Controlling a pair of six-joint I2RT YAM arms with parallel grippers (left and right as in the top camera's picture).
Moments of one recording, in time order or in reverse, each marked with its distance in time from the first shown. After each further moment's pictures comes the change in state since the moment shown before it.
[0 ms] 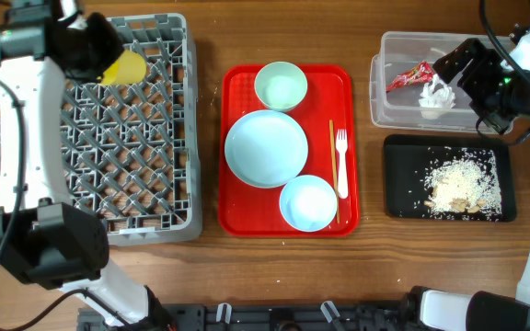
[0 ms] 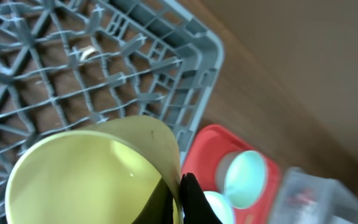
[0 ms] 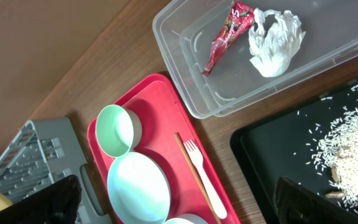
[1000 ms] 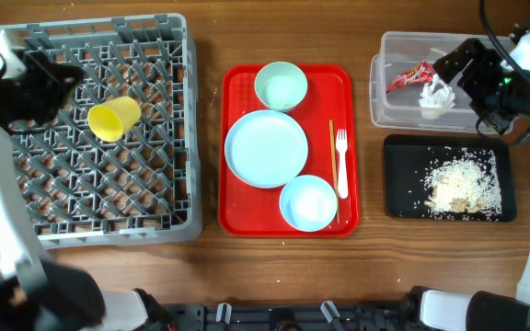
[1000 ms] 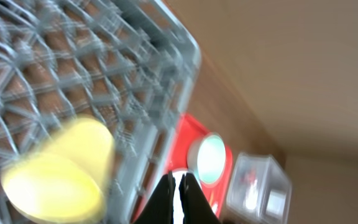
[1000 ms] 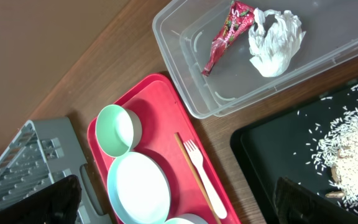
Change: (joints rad) left arm 0.251 -0.274 -0.330 0.101 0.333 0.093; right arm 0.000 0.000 0.000 0.001 0.000 0.000
